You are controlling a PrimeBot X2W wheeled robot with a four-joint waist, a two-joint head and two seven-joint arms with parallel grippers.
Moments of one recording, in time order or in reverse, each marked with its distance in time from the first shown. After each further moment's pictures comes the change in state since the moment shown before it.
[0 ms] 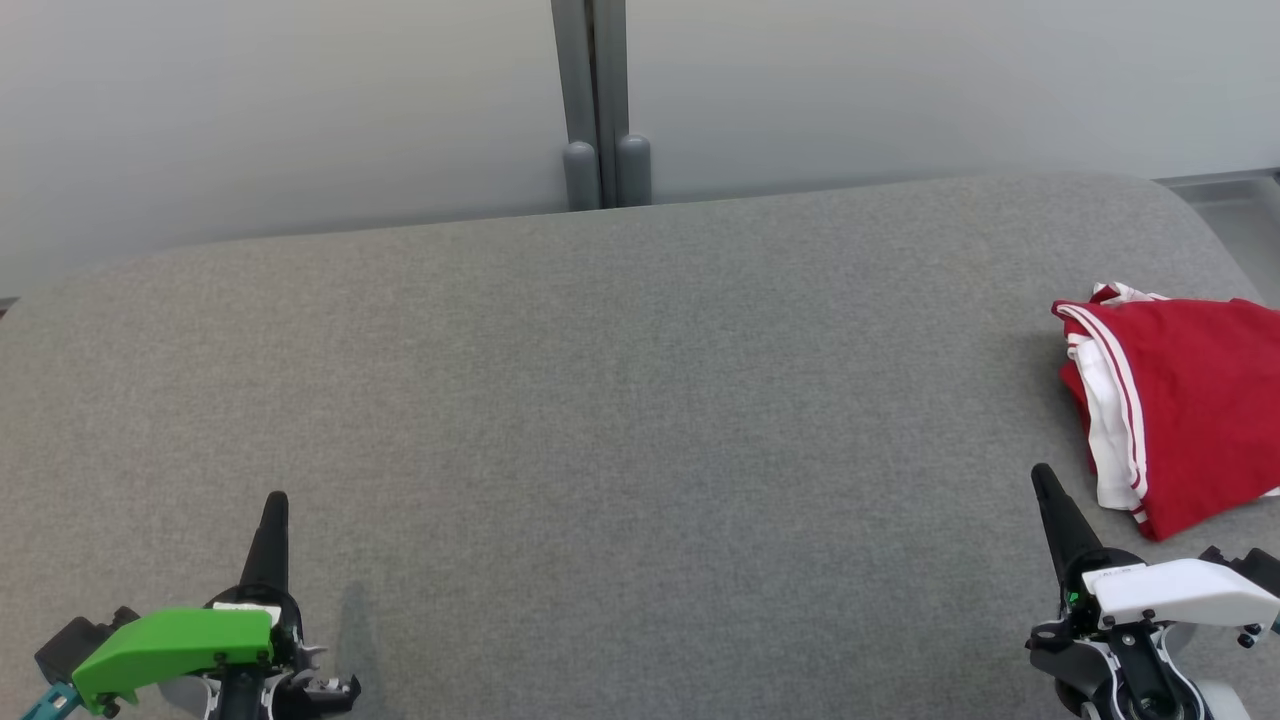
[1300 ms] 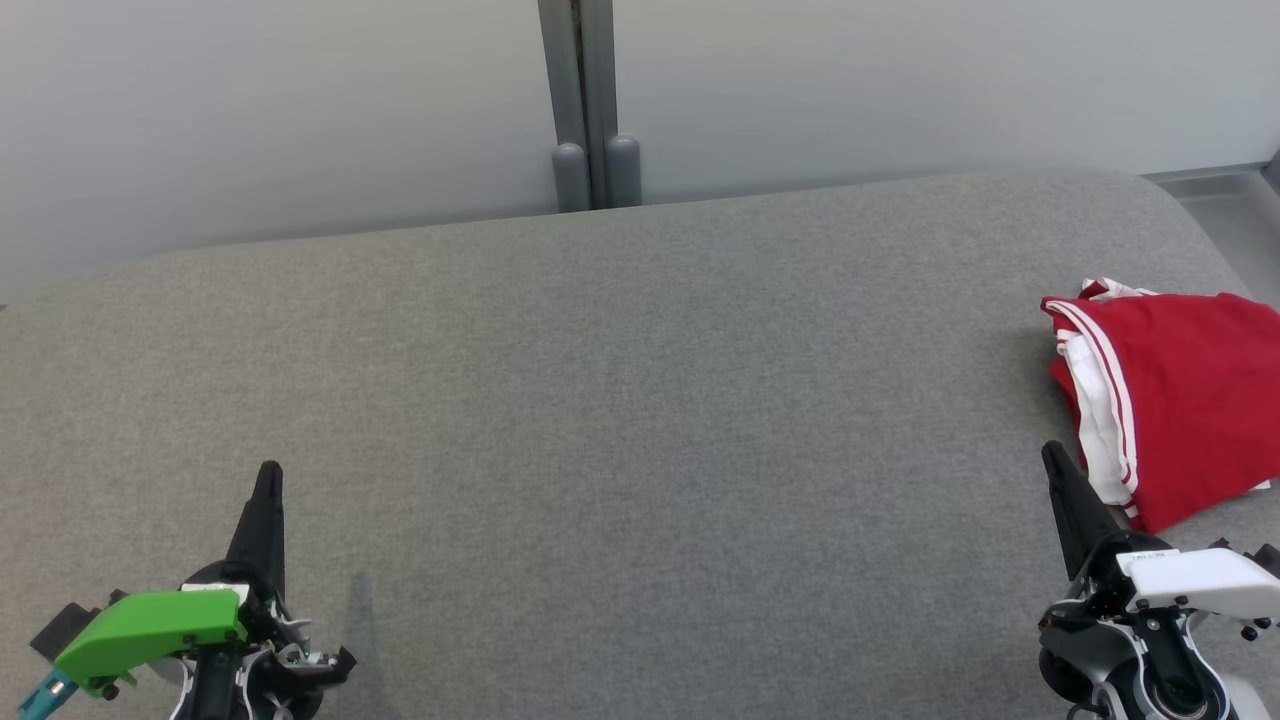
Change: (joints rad) left arm -0.026 0.002 0.015 -0.031 -0.185 0.000 0.051; right arm -0.008 -0.002 -0.021 -0.040 0.188 -0.001 0.050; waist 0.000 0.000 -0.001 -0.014
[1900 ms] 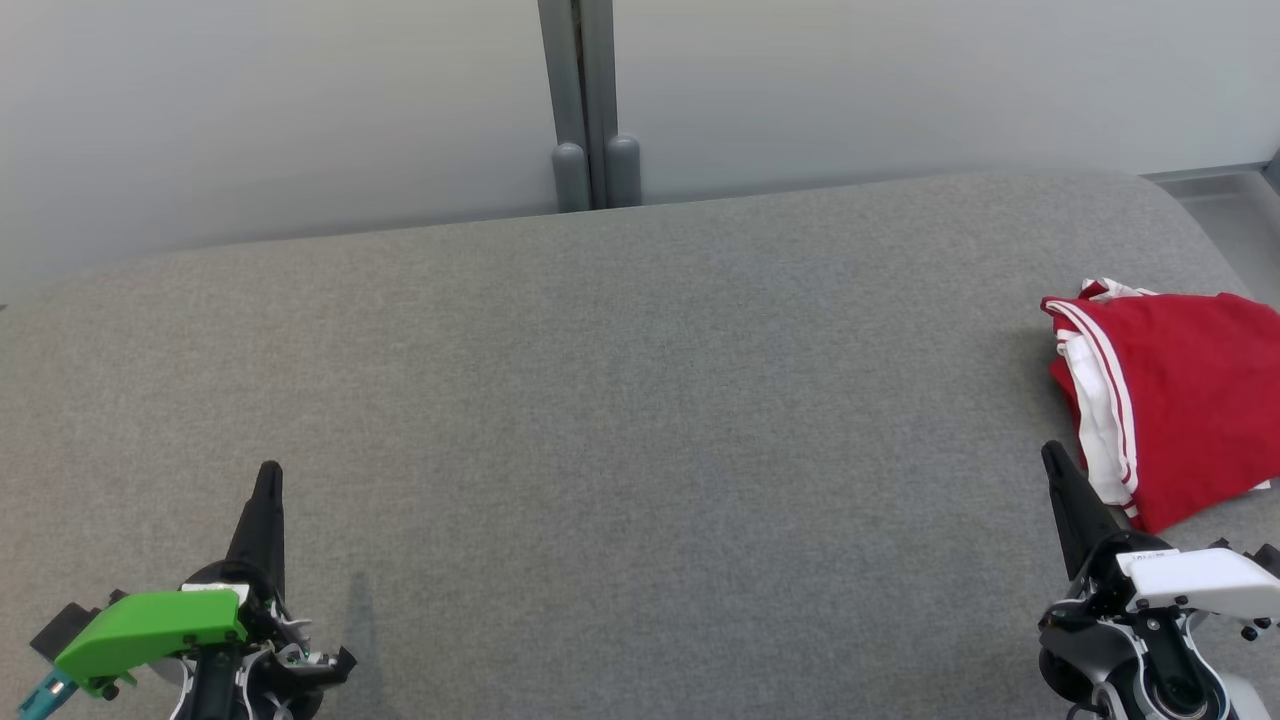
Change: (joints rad) left arm 0.000 0.000 0.000 0.000 0.000 0.000 0.000; right arm 0.000 0.000 0.000 0.000 0.000 0.000 0.000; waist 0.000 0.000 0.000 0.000
